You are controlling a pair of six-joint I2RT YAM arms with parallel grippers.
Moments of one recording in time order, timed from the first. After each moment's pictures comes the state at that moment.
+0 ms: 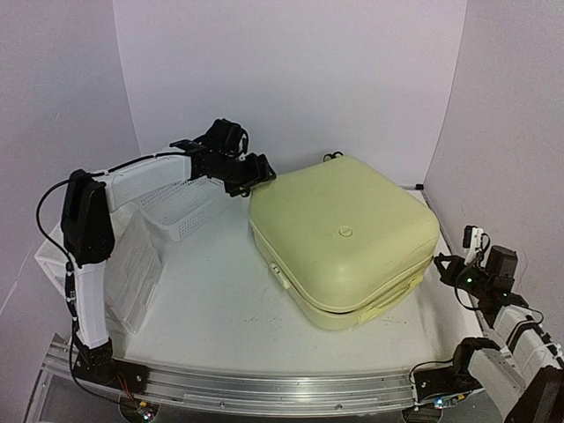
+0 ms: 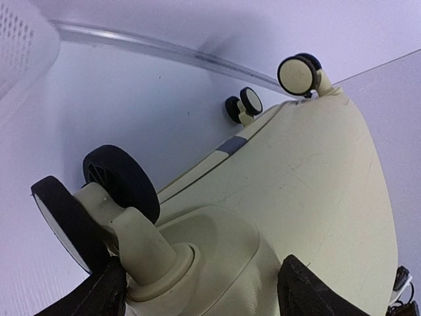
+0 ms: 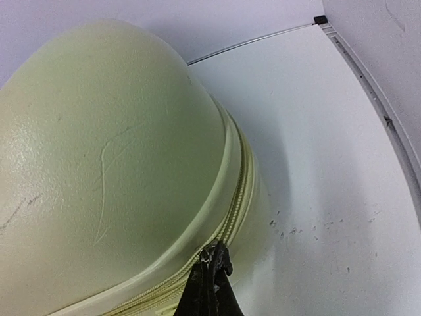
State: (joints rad) left arm -0.65 1.99 1.81 -0.49 0.14 -0.77; right arm -0.25 0.65 0.19 0.02 -0.55 0.25
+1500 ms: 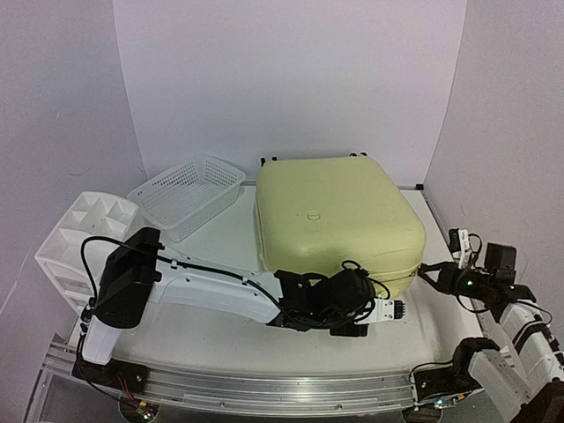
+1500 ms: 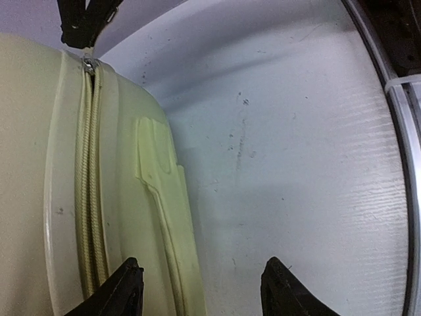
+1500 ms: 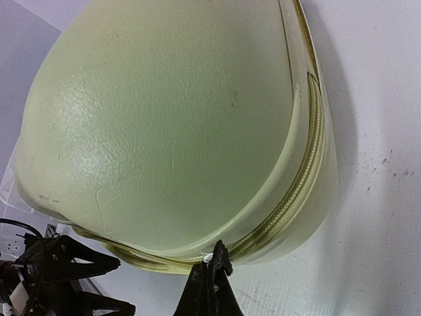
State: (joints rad) left arm -1.42 2.18 1.69 -0.21 -0.25 0.51; right arm -0.18 0.60 0.30 -0.34 -0.84 0.24
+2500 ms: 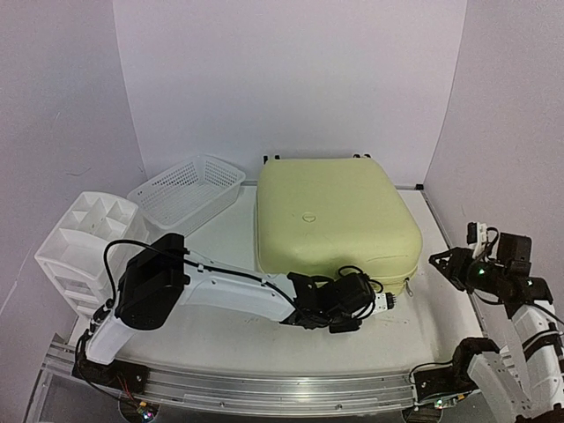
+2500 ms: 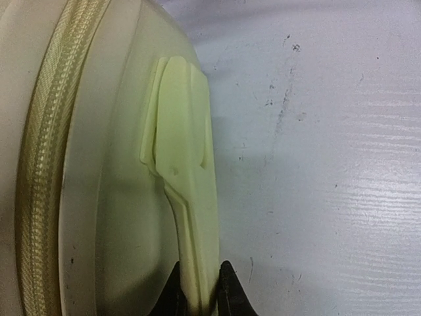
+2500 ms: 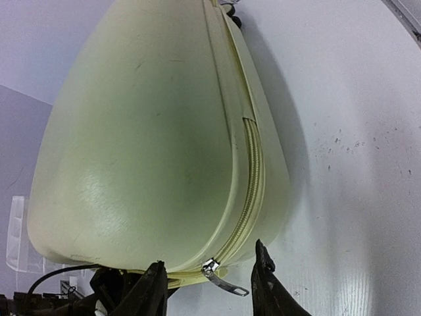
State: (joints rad) left arm -1.38 2.33 1.80 -0.27 -0.36 0.37; right arm -0.18 0.56 0.47 -0.58 -0.62 0.45
